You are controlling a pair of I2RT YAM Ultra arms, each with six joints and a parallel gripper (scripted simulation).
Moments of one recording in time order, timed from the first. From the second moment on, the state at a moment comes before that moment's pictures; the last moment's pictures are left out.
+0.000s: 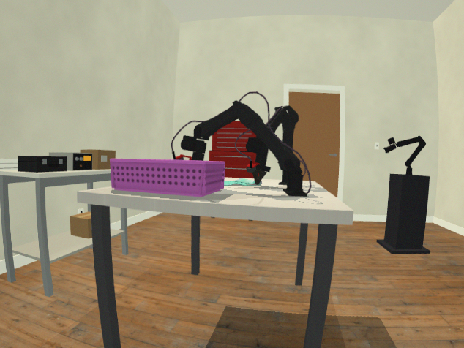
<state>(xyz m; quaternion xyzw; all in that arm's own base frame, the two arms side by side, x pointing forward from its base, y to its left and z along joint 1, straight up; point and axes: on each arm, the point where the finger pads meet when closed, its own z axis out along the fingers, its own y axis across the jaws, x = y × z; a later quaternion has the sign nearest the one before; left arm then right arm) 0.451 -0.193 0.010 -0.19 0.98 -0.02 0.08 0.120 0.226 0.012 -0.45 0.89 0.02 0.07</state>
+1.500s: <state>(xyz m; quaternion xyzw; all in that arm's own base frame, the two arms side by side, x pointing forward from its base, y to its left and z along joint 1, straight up) 0.441 -0.192 0.033 -0.18 0.98 0.00 0.07 0.124 0.233 0.042 -0.45 0.89 0.03 0.08</state>
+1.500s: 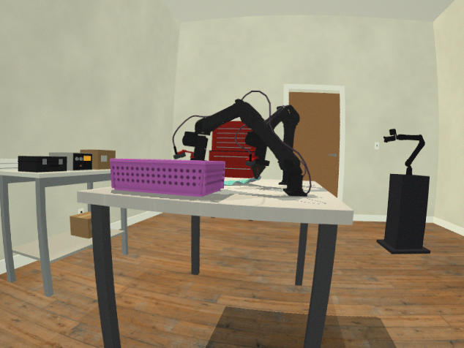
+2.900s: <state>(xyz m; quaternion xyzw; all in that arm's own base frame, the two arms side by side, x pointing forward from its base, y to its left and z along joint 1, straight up) 0.484 -0.364 0.183 0.19 0.93 -0.10 0.30 0.193 0.064 0.213 -0.21 0.96 0.03 0.18</state>
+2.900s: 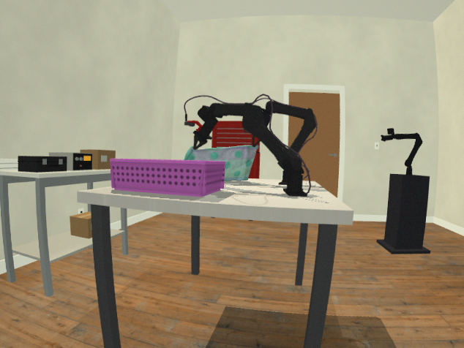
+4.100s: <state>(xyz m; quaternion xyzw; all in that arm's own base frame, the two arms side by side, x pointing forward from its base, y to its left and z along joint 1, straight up) 0.498 -0.418 0.235 0.29 0.81 -0.19 0.47 0.207 0.027 0.250 -0.05 0.97 0.03 0.22</state>
